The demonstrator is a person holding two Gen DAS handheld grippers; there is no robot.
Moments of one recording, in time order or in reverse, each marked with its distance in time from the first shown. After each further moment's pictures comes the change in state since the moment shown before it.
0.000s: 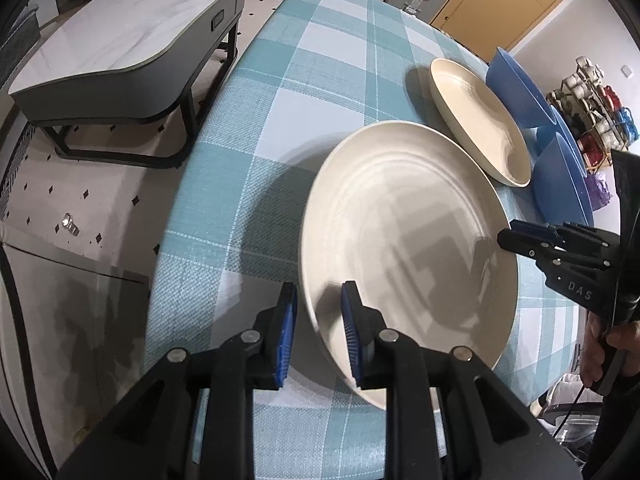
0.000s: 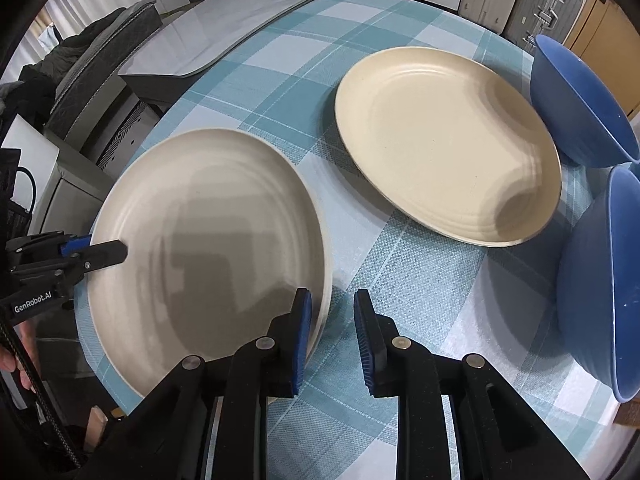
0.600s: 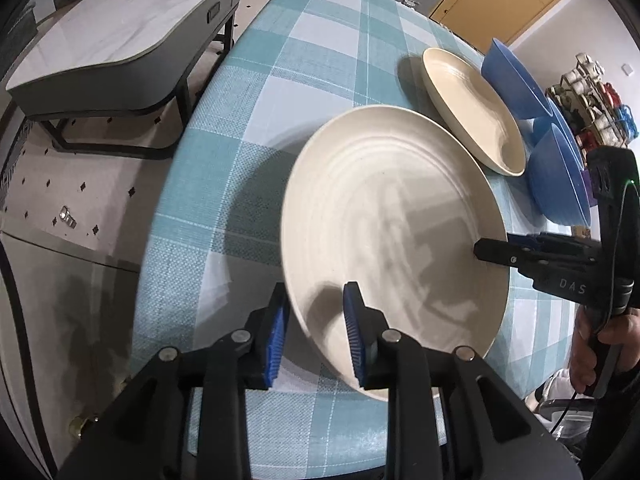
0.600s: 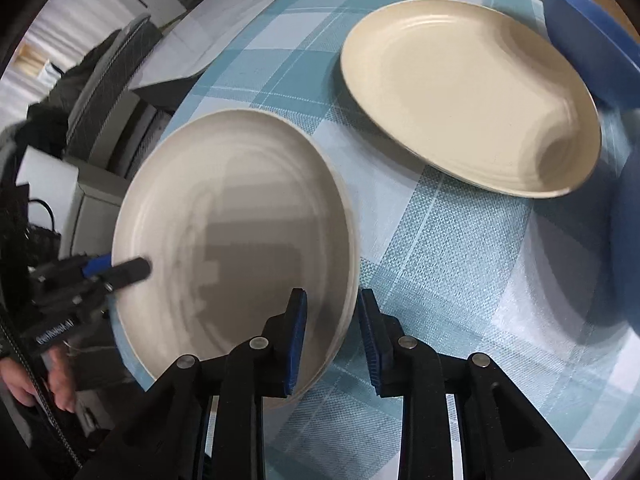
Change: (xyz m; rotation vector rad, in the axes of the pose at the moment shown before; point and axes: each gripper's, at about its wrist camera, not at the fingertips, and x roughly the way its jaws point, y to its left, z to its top) left arm 0.000 -0.005 -0.005 -0.020 0.034 -0.020; right arm 0.019 -0.010 -0.006 0.123 0.079 0.188
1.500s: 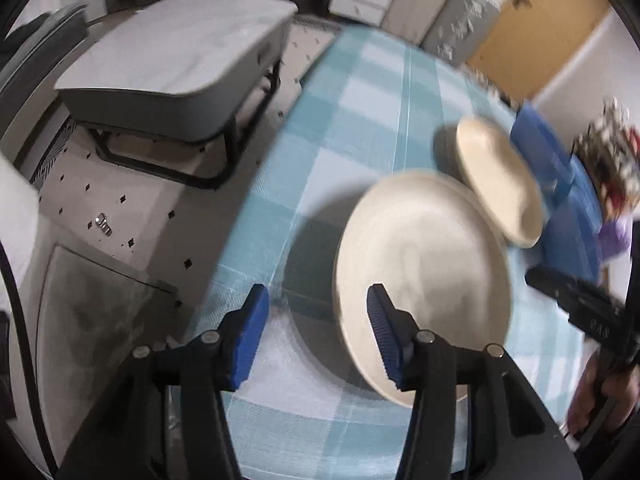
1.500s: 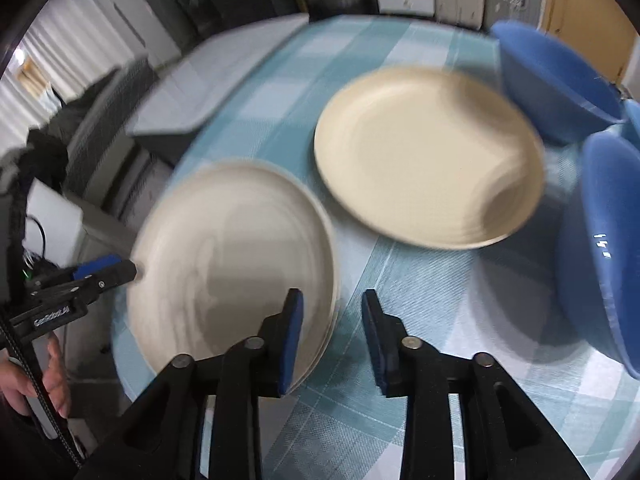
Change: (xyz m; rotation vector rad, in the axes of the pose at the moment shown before) left arm -0.047 0.009 0.014 -0.109 -0.181 0.102; right arm -0.053 -0.006 -0.007 0.022 -0.243 -0.053
